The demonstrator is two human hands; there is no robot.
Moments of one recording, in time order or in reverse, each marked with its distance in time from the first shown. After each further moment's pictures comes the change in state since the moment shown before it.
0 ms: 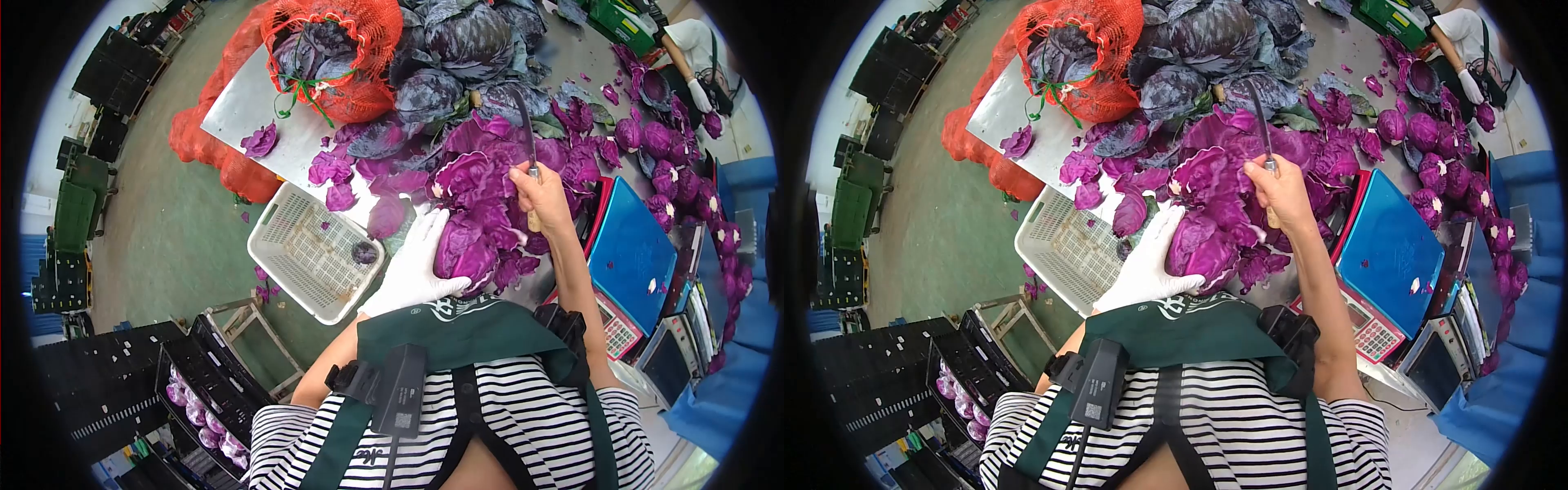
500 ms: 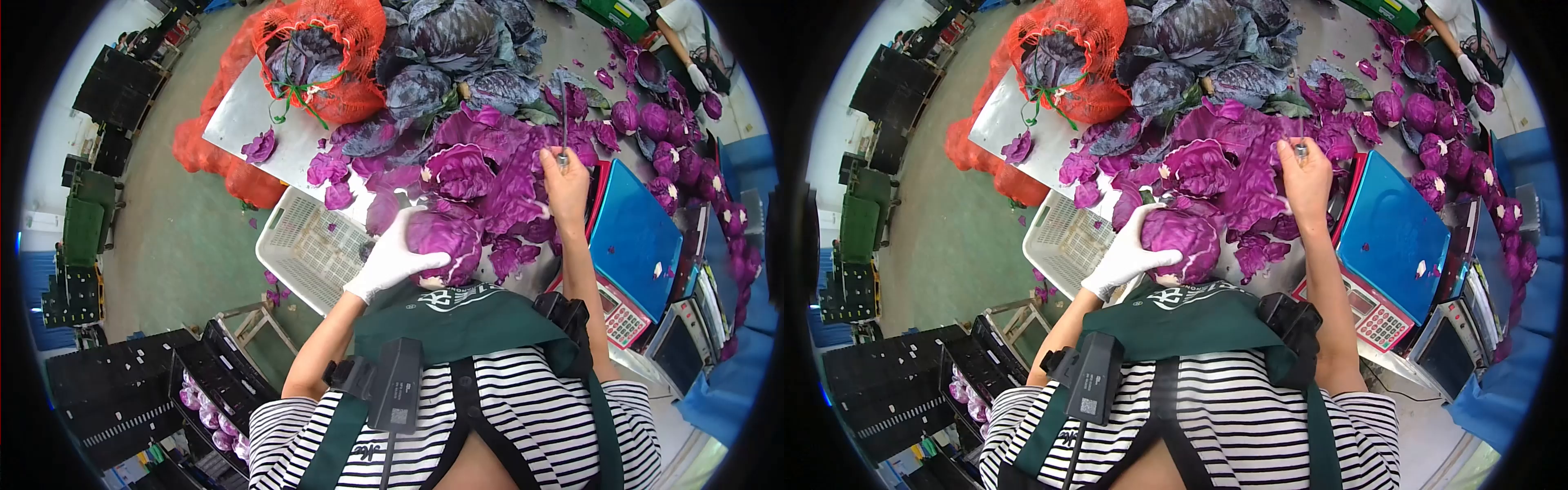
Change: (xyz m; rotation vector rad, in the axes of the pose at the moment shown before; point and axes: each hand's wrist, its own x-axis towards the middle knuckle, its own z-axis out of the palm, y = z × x) left_hand 0.005 -0.020 -0.018 -0.269 -0.069 -0.185; right_hand -0.006 0.005 -0.031 -0.384 0.462 -0.311
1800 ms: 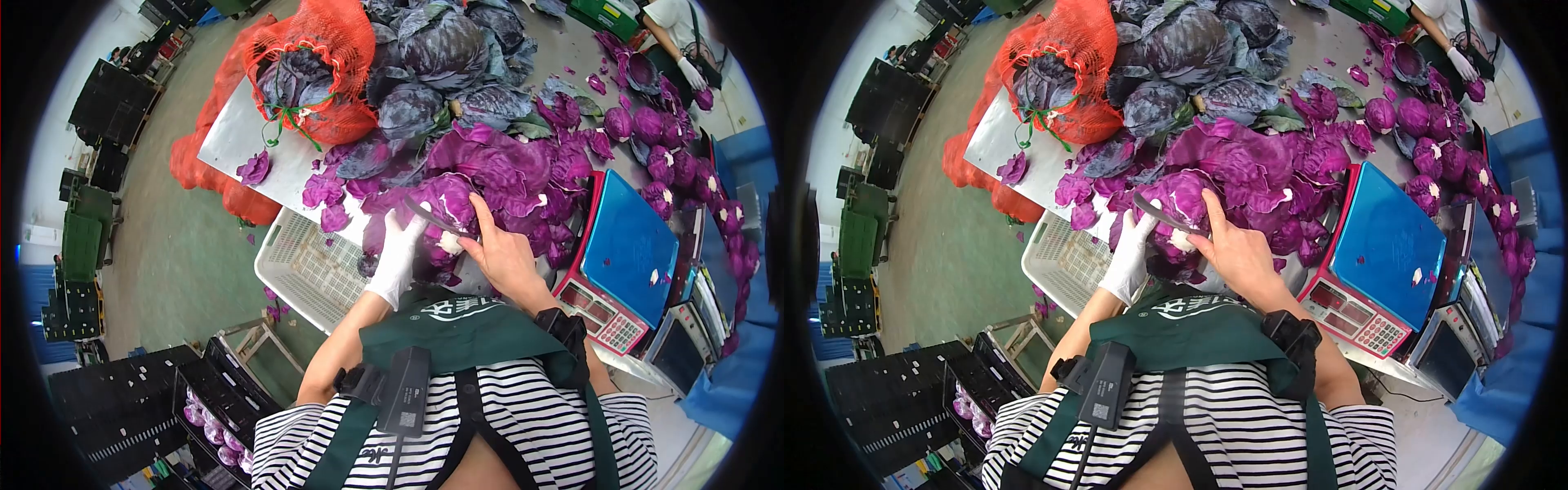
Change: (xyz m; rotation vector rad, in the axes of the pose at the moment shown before) left_hand 0.043 0.011 0.022 -0.826 0.308 -0.339; right_hand -0.080 -0.043 0.029 -0.709 -0.642 -0.243
